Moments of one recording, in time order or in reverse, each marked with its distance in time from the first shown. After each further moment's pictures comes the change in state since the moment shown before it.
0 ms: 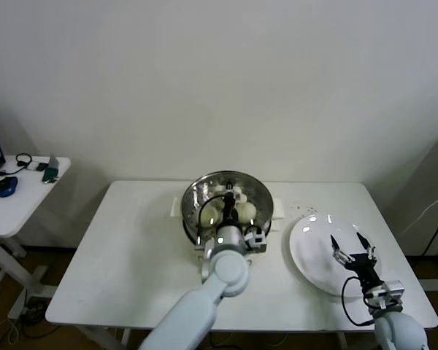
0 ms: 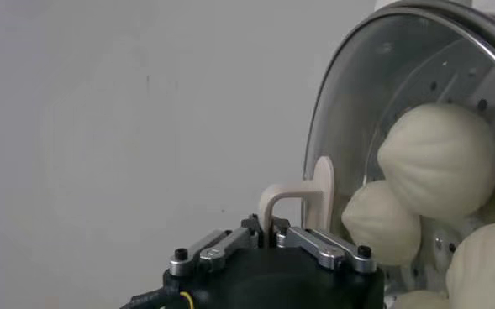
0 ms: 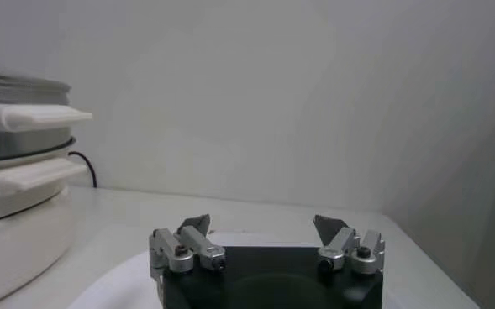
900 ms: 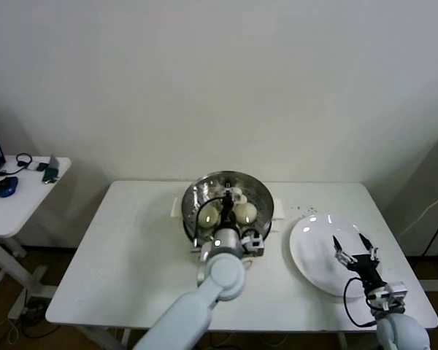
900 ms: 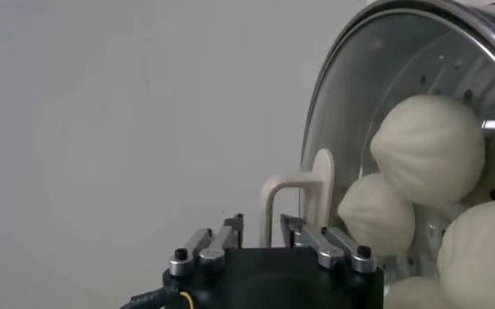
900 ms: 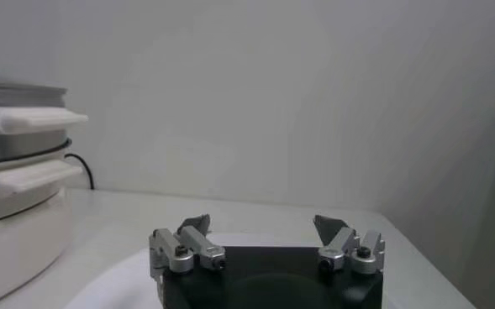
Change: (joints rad) left arm 0.008 0.045 0.020 -0.043 -0.013 0.001 0.025; right arm -0.002 0.013 0.028 -0.003 -0.005 -0.001 -0.018
